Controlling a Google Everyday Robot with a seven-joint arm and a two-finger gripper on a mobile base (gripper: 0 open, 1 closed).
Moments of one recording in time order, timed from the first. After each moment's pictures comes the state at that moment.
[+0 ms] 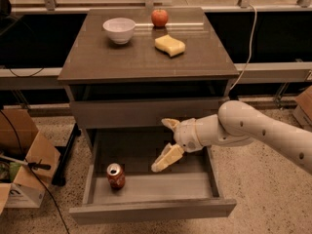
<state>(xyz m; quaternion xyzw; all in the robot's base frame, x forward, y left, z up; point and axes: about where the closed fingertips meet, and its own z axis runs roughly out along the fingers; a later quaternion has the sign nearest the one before) 0.538 -0.018 0.669 -0.54 0.68 0.33 0.37</state>
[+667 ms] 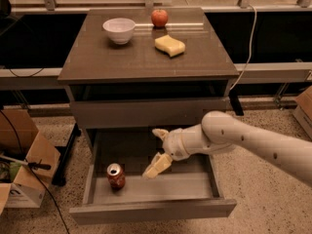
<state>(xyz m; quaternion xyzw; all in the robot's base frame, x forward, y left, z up) 0.540 0.011 0.611 -0.55 0.69 0.34 0.34</state>
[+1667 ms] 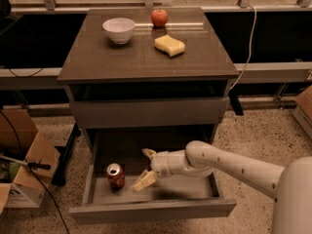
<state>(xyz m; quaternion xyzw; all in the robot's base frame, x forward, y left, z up) 0.555 0.059 0.479 -0.49 0.68 0.41 0.36</state>
